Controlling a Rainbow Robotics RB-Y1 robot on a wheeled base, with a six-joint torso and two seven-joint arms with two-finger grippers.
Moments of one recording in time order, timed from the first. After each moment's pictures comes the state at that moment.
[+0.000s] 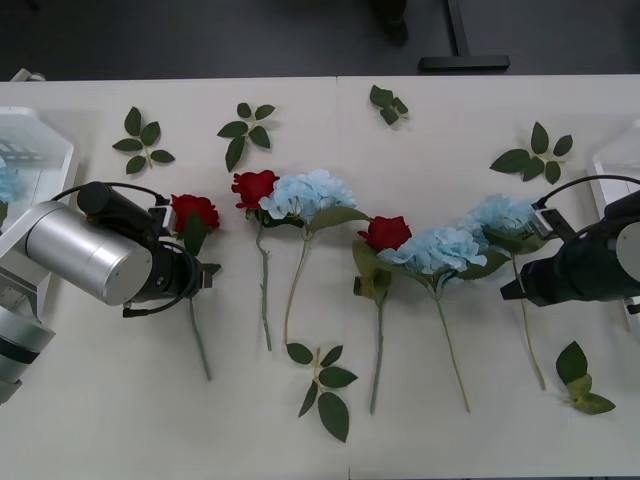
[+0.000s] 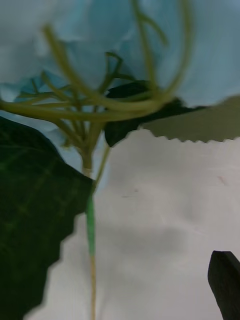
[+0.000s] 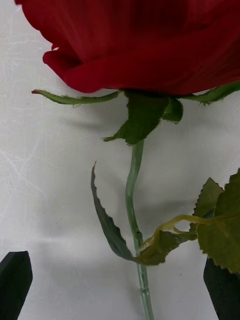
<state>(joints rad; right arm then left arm) -0.30 -0.92 0.36 -1.55 -1.01 1.13 1.53 -0.31 0.59 -0.35 -1.71 0.50 1.33 -1.06</state>
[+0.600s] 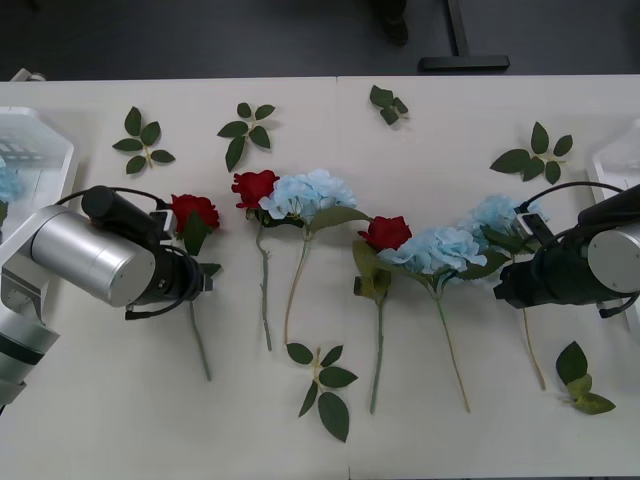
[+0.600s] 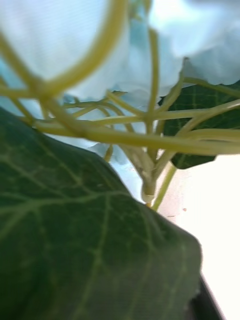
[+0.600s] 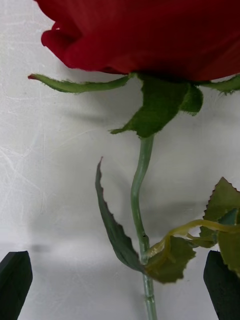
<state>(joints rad) -0.31 -0.84 0.36 -1.55 -0.93 1.14 1.47 -0.31 0.58 -0.36 -1.68 0.49 1.32 -1.06</state>
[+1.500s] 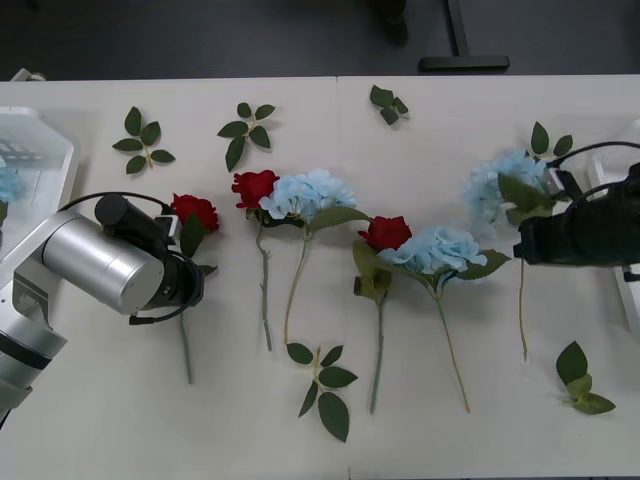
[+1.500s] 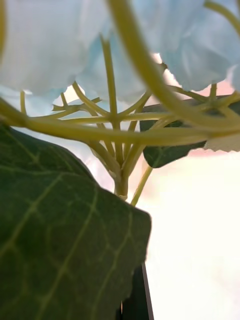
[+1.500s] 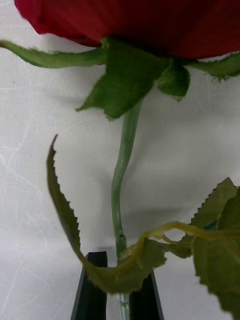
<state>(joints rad) -0.33 -0.84 0.13 -1.55 -1.16 1.22 1.51 -0.31 0.57 -0.39 -1.68 0.45 1.32 -1.06</state>
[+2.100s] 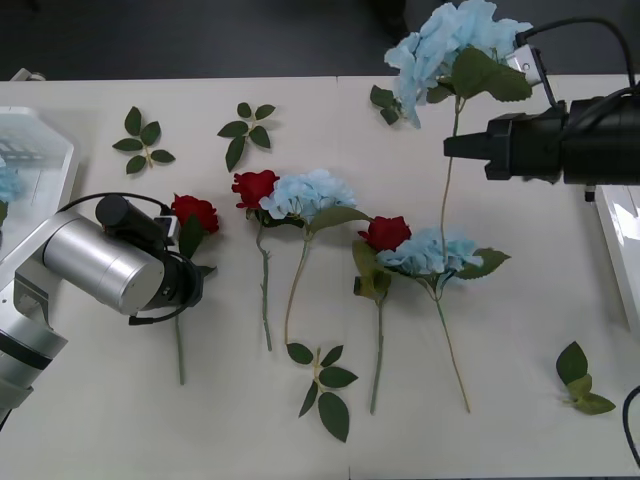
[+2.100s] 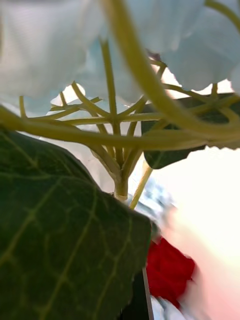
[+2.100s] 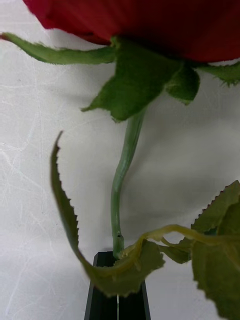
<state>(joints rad) -0.49 -0.72 0.05 -1.55 -1.68 1.16 2.04 -0.31 0.57 -0.39 -1.67 0.44 1.32 -1.06</state>
